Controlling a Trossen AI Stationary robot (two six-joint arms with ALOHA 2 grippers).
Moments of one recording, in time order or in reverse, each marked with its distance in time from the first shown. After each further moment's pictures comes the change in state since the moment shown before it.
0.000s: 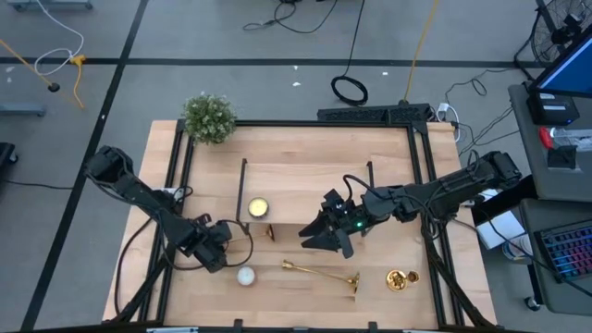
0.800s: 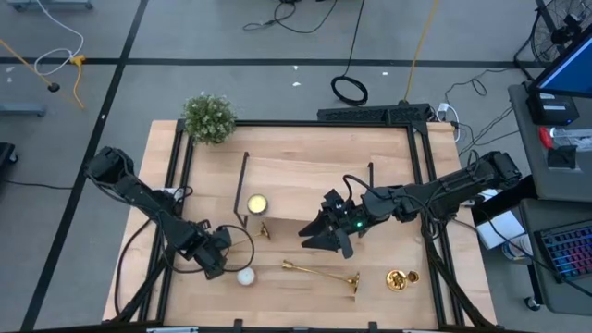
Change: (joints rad) left arm -0.012 0.006 0.063 -0.052 0.112 0.021; right arm 0.000 0.000 0.000 0.000 0.003 -0.011
